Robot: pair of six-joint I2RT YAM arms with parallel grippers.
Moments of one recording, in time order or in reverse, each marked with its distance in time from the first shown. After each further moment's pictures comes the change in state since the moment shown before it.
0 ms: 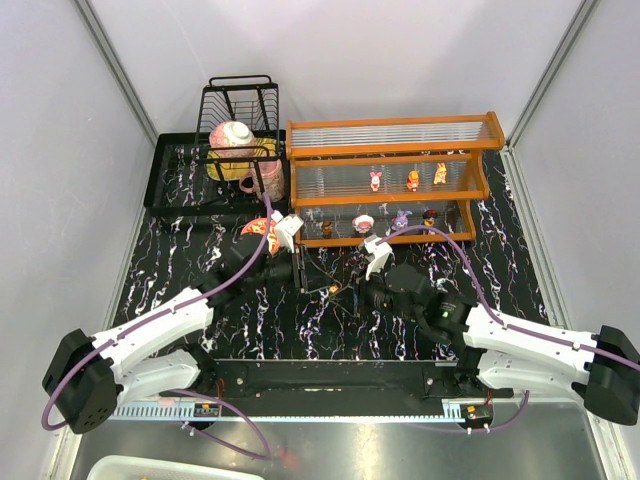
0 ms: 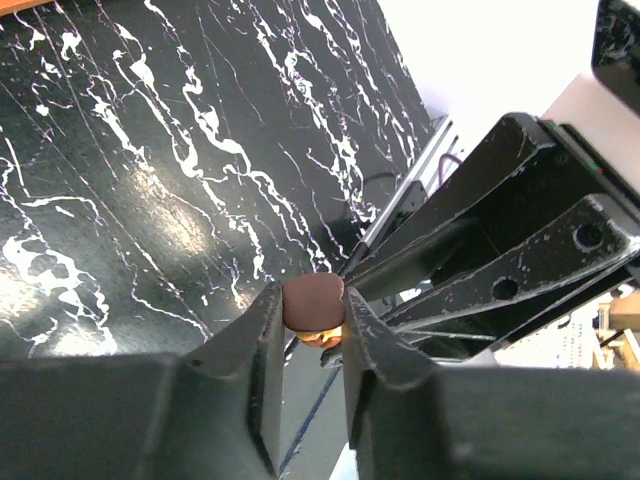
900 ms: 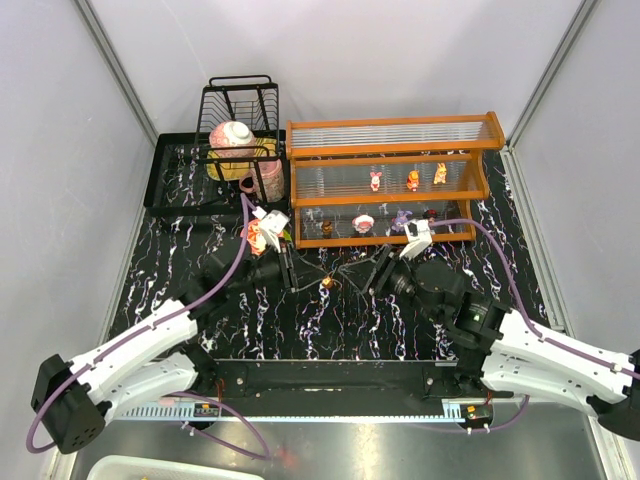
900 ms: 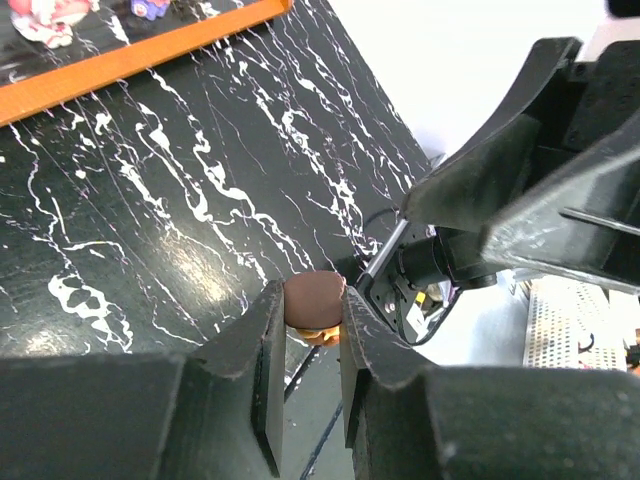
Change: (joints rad) left arm 0.004 -0.143 -0.002 -0.031 -0.068 0.057; right arm -0.001 -0.196 0.085 -0.084 0.207 0.323
